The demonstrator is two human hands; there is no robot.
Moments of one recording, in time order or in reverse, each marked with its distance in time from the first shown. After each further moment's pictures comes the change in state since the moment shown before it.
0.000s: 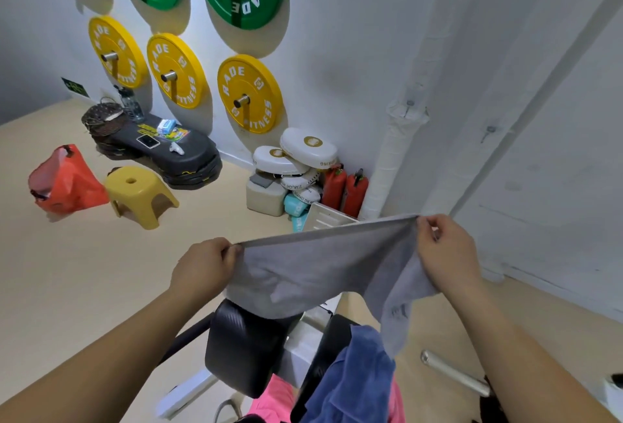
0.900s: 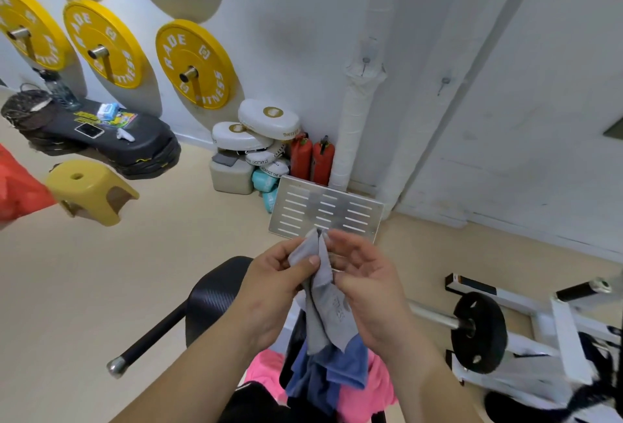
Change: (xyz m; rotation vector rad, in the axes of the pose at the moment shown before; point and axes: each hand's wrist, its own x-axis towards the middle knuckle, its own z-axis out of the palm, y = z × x) left_hand -0.107 0.124 0.047 -1.363 -0.575 -0.096; right_hand -0.128 -0.011 0.030 1.055 -0.354 0.283
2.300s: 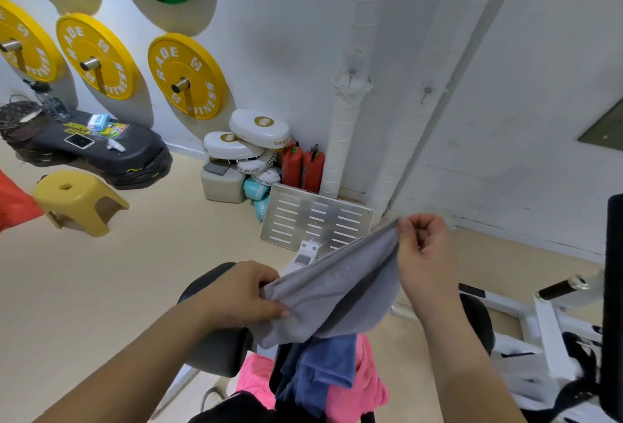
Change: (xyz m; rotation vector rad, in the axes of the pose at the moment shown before) left_hand 0.013 0.014 -0.053 1.373 -0.288 0.070; right_hand 0.010 -0.042 -0.068 -0.564 0.500 -0.413
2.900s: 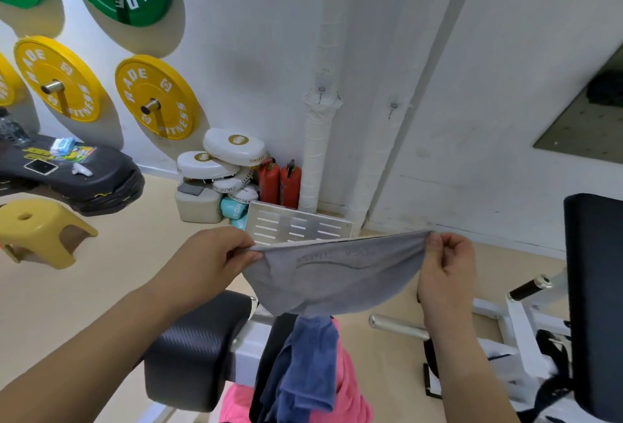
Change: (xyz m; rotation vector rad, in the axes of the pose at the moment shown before) left_hand 0.017 0.035 -0.056 0.150 0.452 0.254; right_hand 0.024 0.029 -0.053 0.029 0.313 0.011
